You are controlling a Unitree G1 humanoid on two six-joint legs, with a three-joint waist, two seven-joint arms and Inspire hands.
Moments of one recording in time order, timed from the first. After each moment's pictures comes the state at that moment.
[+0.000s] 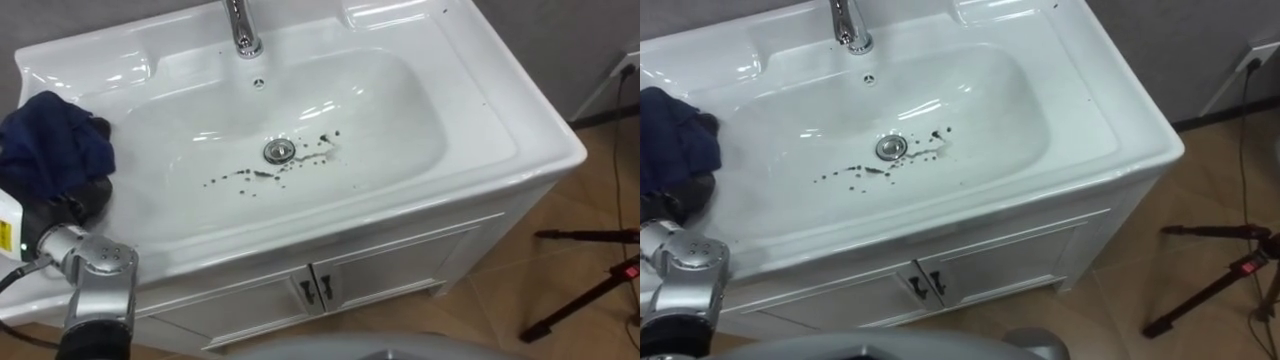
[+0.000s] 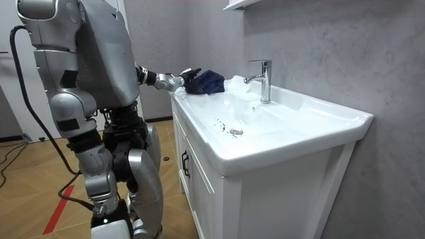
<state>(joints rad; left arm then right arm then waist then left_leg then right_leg) 0.05 0.27 0.21 0.49 0.25 0.07 0.82 0.12 -0.25 0.04 1.29 -0.18 0.19 0.00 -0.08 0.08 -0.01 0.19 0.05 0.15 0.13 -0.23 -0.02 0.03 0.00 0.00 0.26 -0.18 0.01</state>
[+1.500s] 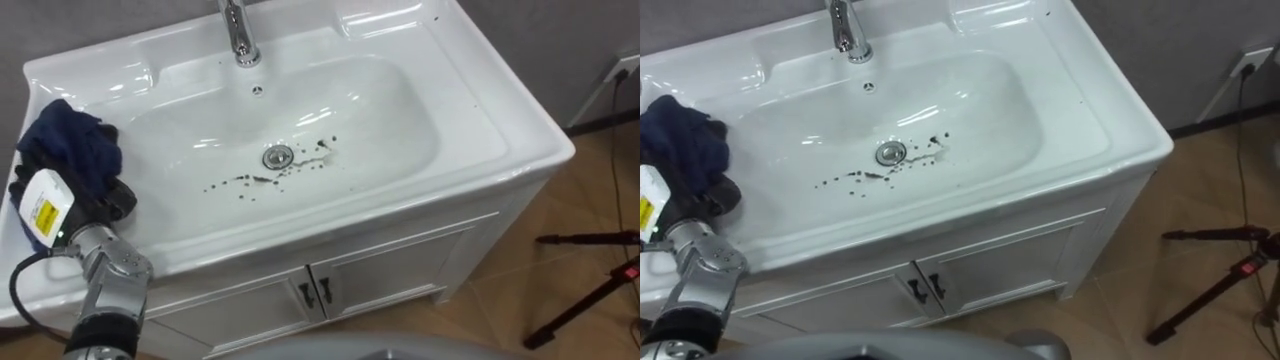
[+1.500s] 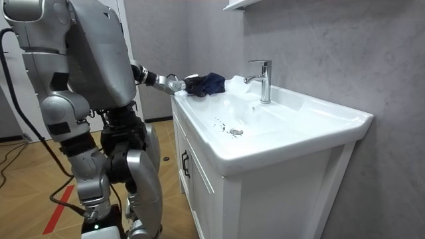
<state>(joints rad) 0.00 0.29 0.16 0.72 0.48 0.08 0.64 0.13 -0.26 0.02 1.29 -0.21 0.24 -0.01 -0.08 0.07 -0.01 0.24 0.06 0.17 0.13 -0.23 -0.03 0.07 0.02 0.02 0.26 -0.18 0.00</state>
